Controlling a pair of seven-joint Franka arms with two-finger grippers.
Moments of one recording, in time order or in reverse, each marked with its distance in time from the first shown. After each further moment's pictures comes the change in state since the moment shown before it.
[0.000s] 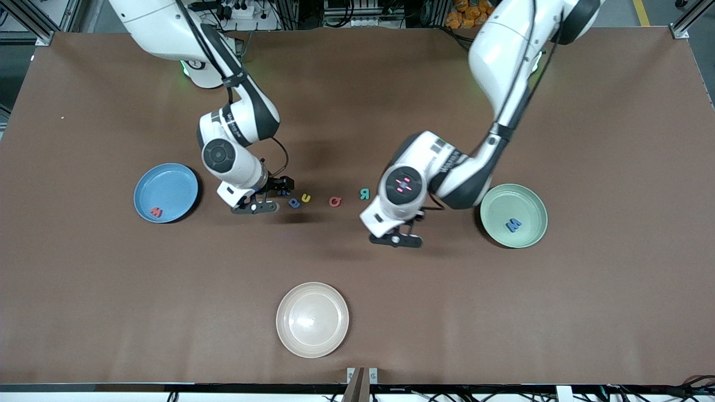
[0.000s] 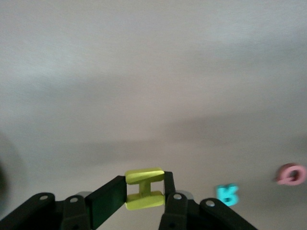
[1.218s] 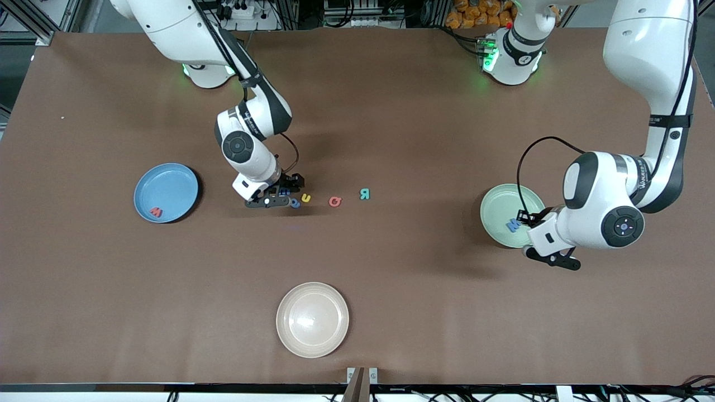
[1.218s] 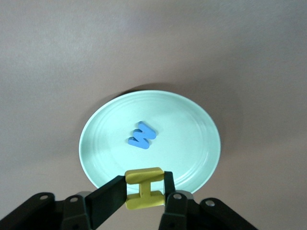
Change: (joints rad) left arm 0.489 -0.235 0.001 -0.344 -0.001 -0.047 0.570; right arm 0.059 0.050 -0.006 -0.027 0.000 0.124 0.061
